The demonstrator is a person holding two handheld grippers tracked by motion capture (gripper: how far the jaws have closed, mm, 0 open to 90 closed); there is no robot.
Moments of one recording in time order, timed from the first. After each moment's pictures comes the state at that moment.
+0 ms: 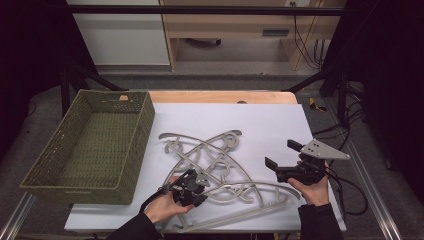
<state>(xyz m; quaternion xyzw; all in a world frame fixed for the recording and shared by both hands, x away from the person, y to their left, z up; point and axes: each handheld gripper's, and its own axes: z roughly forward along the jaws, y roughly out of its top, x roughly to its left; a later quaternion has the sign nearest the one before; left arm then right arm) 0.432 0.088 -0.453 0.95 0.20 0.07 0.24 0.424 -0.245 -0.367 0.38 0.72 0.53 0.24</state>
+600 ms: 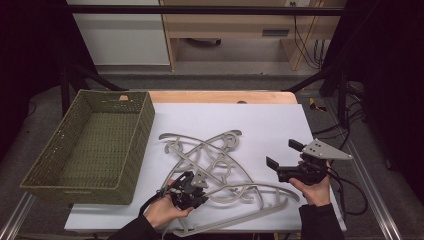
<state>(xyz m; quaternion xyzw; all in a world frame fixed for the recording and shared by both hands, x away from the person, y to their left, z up) 0.417 0.094 -0.437 0.93 0.21 0.05 0.28 0.422 -0.247 -0.365 0.38 0.72 0.53 0.24</state>
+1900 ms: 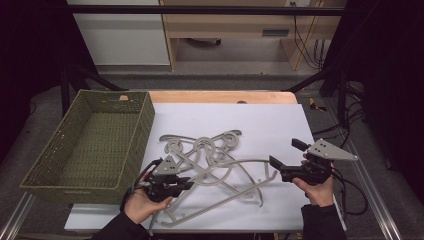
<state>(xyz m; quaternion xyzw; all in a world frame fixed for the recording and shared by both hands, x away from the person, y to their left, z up) 0.413 0.156 -0.378 0.87 0.27 0.08 0.40 0.419 -0.254 -0.362 0.38 0.71 0.54 0.25</state>
